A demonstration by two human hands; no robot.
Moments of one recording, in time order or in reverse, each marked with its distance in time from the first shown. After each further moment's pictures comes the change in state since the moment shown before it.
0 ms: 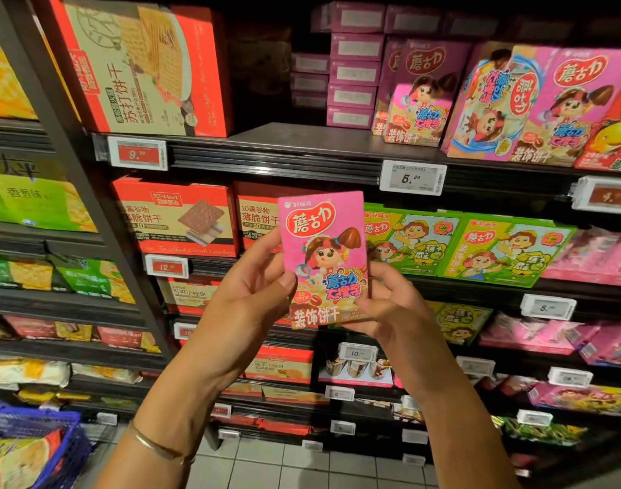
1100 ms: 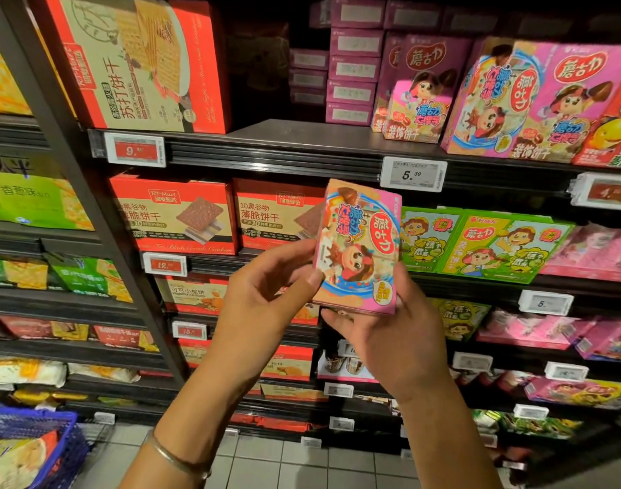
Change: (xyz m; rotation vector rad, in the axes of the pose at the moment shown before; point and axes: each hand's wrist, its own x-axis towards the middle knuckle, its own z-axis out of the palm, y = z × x) left_hand -0.001 -0.009 0.011 0.210 0.157 0.154; right_hand -0.002 -0.001 0.022 0.745 -0.037 0.062
